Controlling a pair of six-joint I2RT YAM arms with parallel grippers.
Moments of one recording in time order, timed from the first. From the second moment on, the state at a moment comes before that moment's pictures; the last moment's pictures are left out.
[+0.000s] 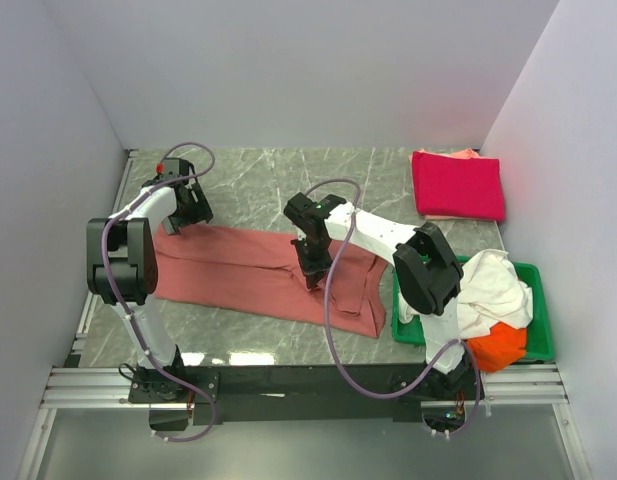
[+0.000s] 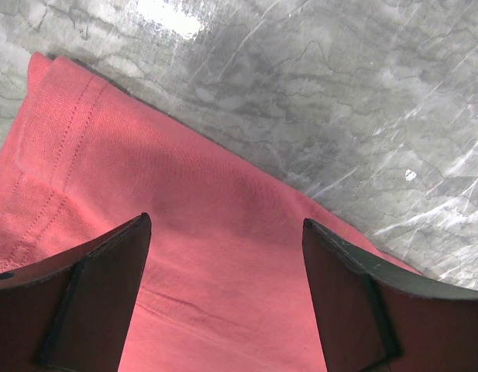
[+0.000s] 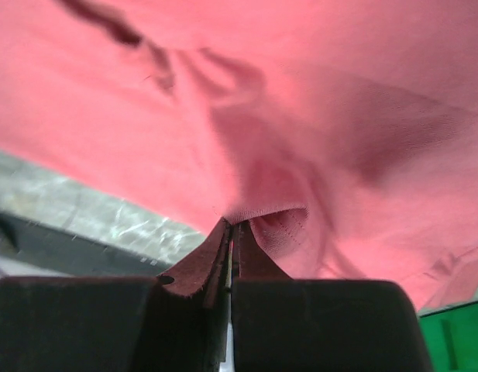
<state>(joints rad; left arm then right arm) 0.00 1.89 1.34 -0.53 -0.15 -0.44 0.77 2.02 1.59 -1.01 -0.15 0.51</state>
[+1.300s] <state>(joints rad) 0.01 1.90 1.35 -0.53 -0.16 -0.44 0.44 1.84 1.45 -0.93 -0.14 0.55</state>
